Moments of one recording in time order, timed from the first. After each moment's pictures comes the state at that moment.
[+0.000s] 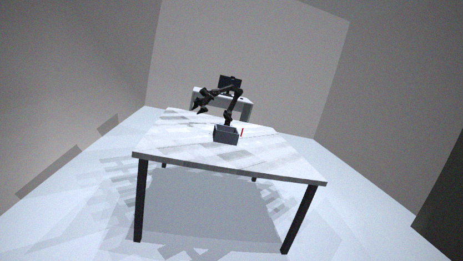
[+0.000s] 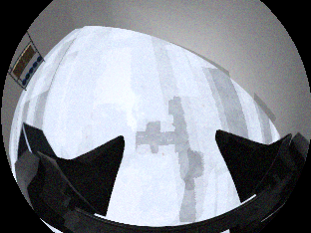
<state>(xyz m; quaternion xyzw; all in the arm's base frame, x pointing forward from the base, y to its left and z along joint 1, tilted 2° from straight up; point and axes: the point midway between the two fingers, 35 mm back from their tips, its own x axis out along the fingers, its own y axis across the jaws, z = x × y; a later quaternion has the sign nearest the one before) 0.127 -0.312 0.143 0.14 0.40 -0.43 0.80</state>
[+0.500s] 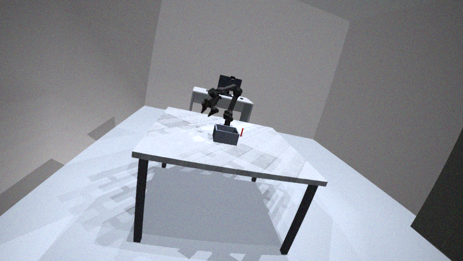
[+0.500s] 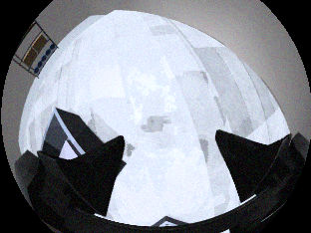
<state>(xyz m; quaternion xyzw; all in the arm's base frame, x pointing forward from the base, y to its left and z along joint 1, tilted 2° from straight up) 0.219 -0.219 0.160 0.19 0.44 -0.36 0.80</state>
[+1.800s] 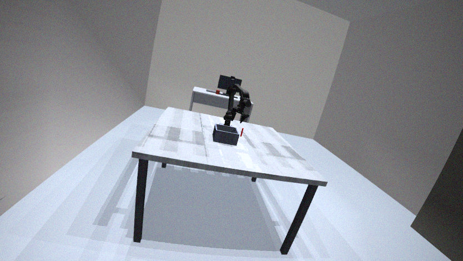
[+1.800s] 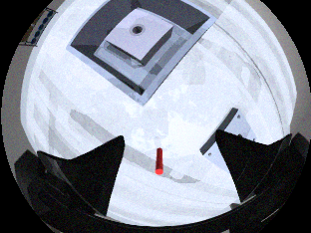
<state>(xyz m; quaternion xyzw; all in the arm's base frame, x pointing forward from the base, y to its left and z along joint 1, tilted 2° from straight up) 0.204 0.059 0.152 0.27 0.60 -0.29 0.70</state>
